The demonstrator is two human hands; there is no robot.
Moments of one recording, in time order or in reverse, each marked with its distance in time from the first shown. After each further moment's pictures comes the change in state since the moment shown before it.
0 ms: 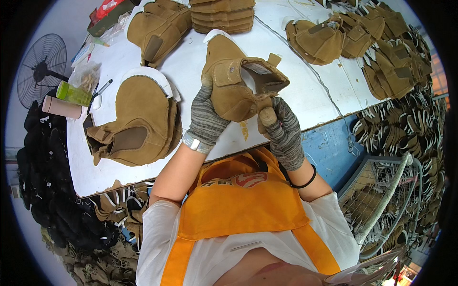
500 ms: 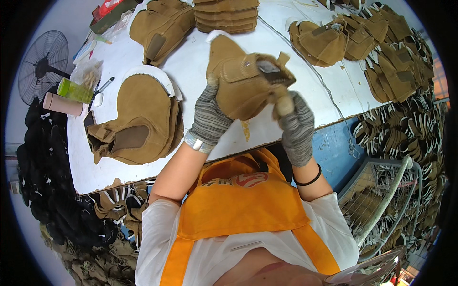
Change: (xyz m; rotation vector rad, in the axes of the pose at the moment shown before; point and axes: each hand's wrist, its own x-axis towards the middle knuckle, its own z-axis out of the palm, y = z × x) left_hand -0.001 -0.005 0.016 0.102 0.009 -0.005; right_hand 0.010 0.002 -0.017 -0.134 0.190 -0.105
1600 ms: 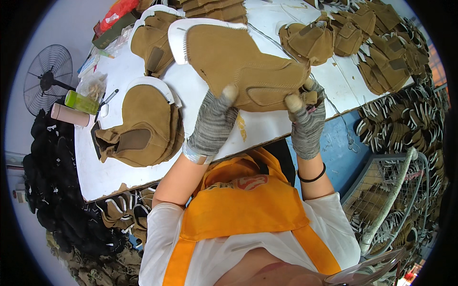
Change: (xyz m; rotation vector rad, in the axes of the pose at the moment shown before) left_hand -0.011 -0.016 0.050 0.731 -0.042 0.223; right_hand 0.005 -0.002 -0.021 0.317 0.241 -0.190
